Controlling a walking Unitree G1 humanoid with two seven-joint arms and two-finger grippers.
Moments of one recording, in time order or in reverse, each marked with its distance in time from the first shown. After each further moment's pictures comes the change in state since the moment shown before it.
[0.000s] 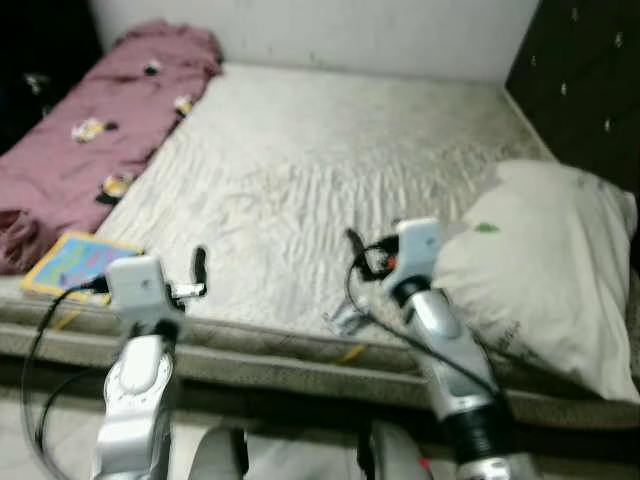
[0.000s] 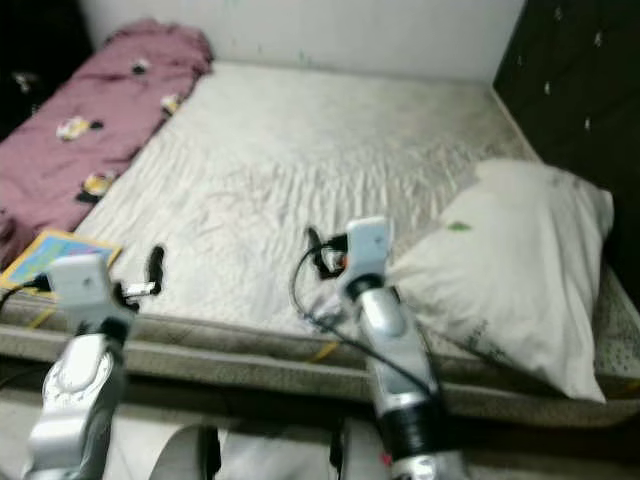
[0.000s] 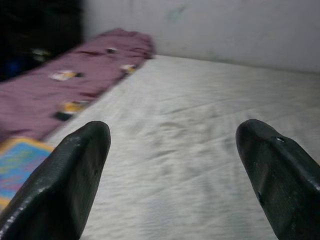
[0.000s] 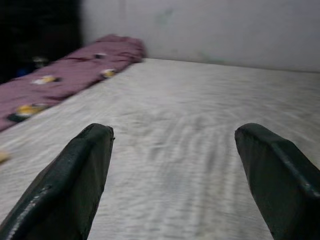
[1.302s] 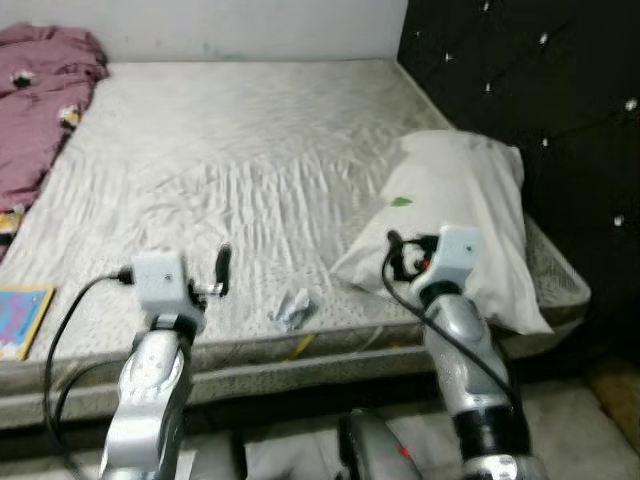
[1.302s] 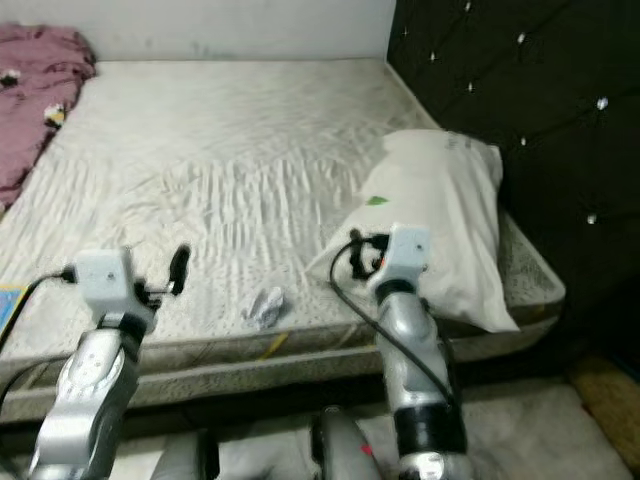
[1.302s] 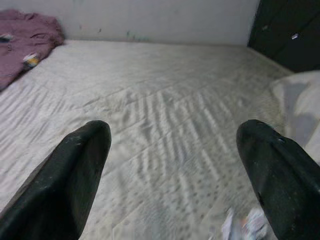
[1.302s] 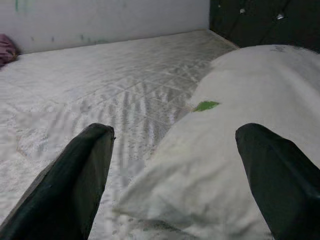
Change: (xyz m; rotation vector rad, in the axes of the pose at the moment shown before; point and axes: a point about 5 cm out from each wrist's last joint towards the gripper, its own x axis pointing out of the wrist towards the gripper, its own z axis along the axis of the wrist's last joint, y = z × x) left arm -0.008 -0.003 -0.006 0.025 0.053 -0.057; right arm -0.004 -0.018 -0.014 0.113 0.069 -0.173
